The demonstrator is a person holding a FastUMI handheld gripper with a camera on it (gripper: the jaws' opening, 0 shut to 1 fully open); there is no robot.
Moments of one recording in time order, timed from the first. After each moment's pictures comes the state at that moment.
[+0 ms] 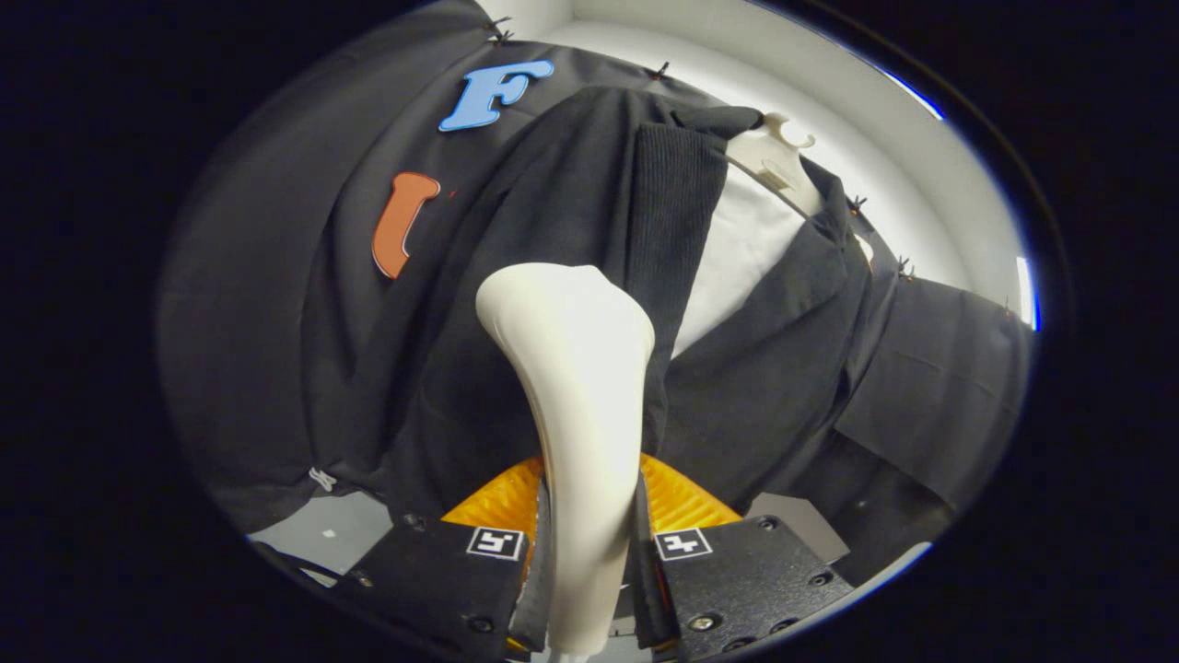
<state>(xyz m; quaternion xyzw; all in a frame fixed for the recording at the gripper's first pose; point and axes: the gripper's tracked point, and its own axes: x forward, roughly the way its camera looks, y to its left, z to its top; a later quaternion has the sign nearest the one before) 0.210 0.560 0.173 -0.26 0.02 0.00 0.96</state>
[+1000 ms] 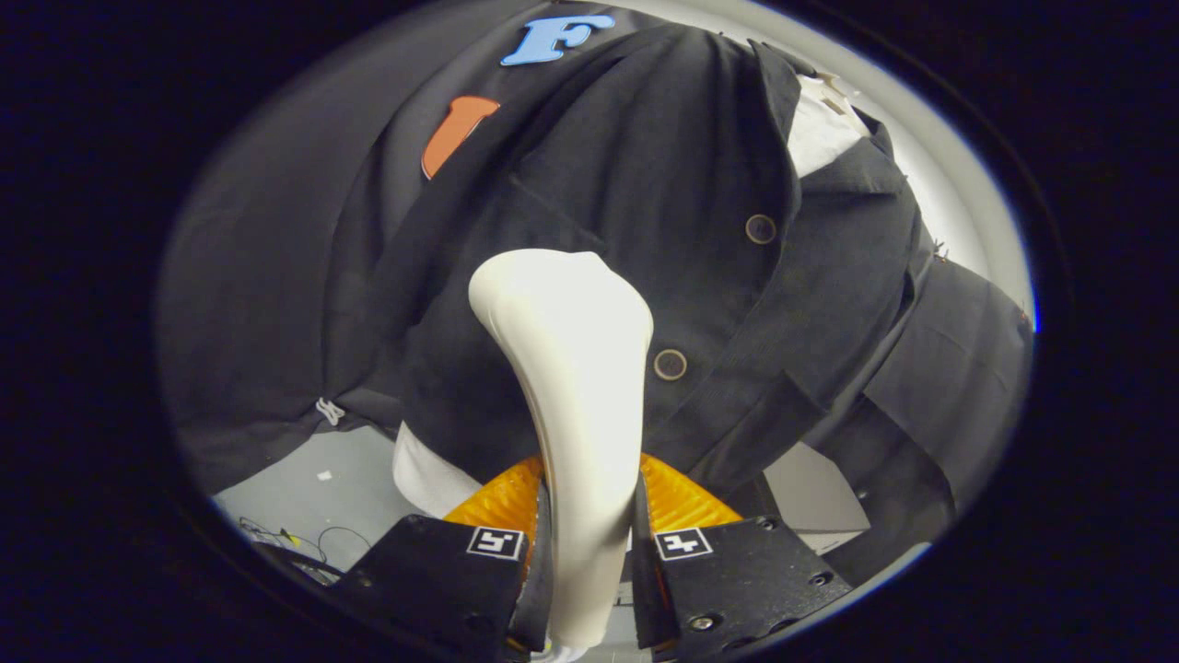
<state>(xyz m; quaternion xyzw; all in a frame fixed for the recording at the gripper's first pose) 0.215 0.527 0.024 -0.31 0.10 0.02 0.94</state>
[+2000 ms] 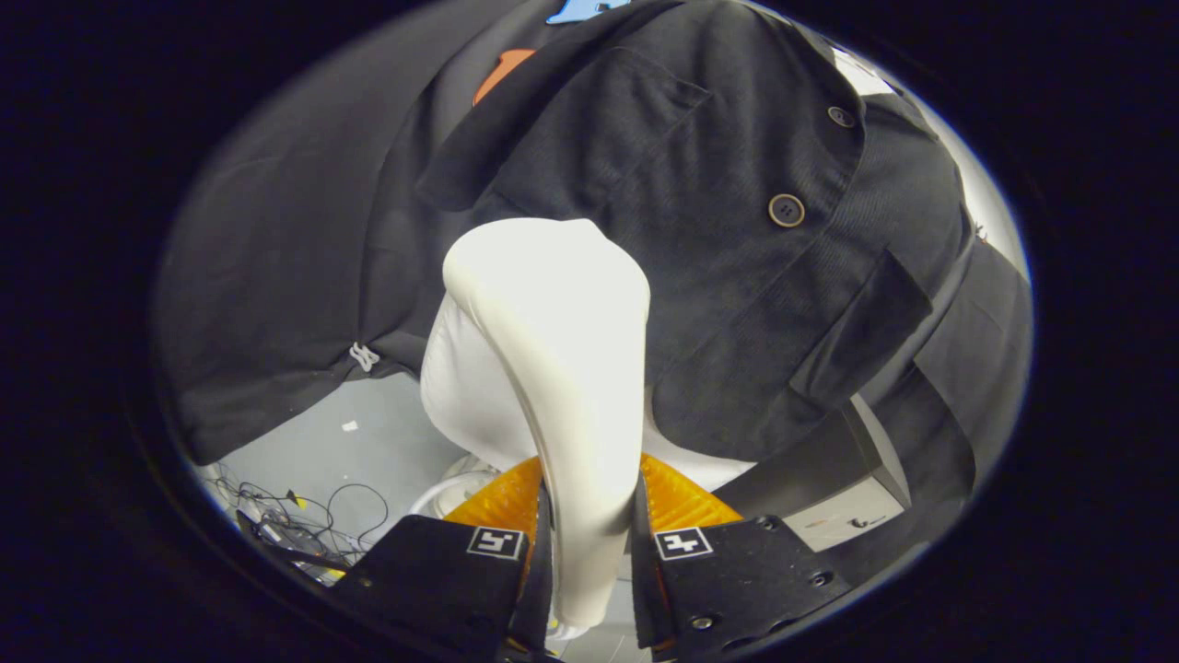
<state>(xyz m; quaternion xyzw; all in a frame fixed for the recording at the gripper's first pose) 0.217 0.501 -0.083 -0.33 0.19 0.07 0.92</state>
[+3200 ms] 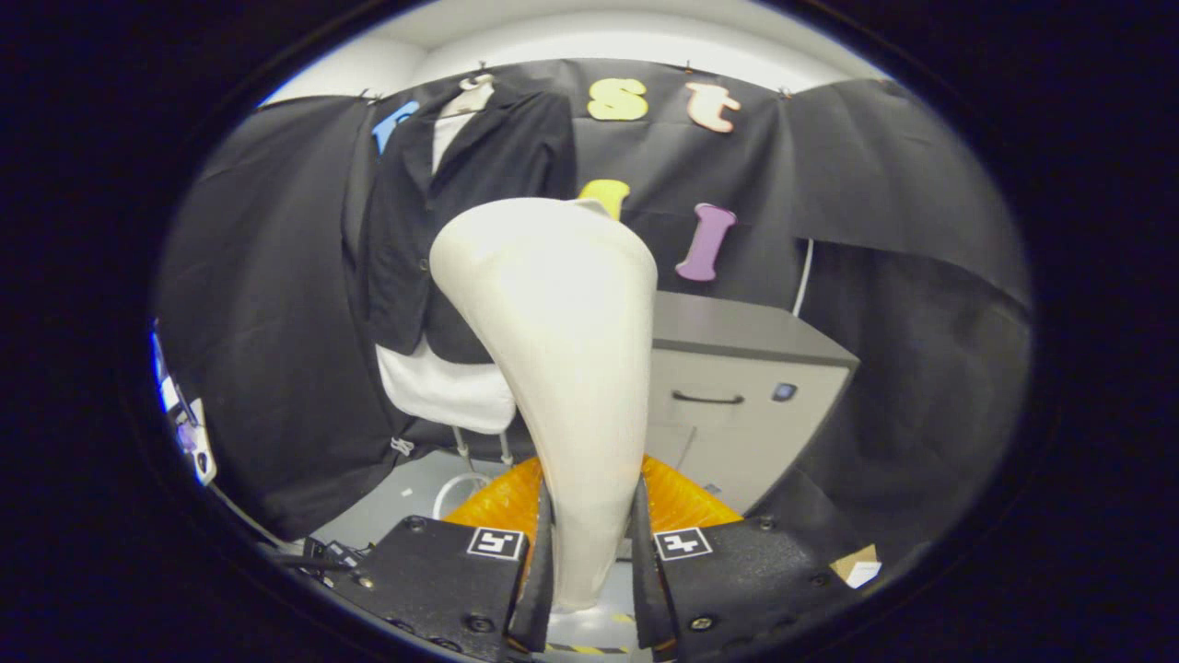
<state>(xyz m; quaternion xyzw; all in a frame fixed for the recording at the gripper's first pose) 0.014 0.086 0.011 -0.06 0.12 0.09 0.99</state>
